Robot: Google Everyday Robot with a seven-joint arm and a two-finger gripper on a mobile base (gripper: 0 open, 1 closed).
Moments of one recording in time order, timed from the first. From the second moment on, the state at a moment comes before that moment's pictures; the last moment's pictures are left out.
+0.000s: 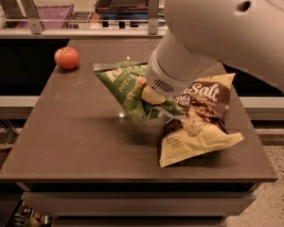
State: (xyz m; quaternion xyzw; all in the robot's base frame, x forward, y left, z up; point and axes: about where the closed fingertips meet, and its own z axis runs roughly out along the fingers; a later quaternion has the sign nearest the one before) arm 0.479 -0.021 0.911 -0.54 0.80 -0.01 0.26
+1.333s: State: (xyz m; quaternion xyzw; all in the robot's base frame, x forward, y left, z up) arm 0.618 0.043 0.944 -0.58 0.74 -0.03 0.35
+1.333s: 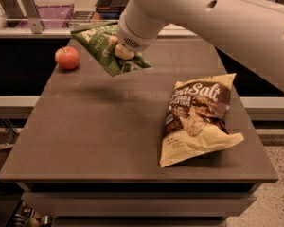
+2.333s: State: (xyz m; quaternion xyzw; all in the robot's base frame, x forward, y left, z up) arm 0.693 0.047 0.904 -0.60 0.72 -0.08 0.34
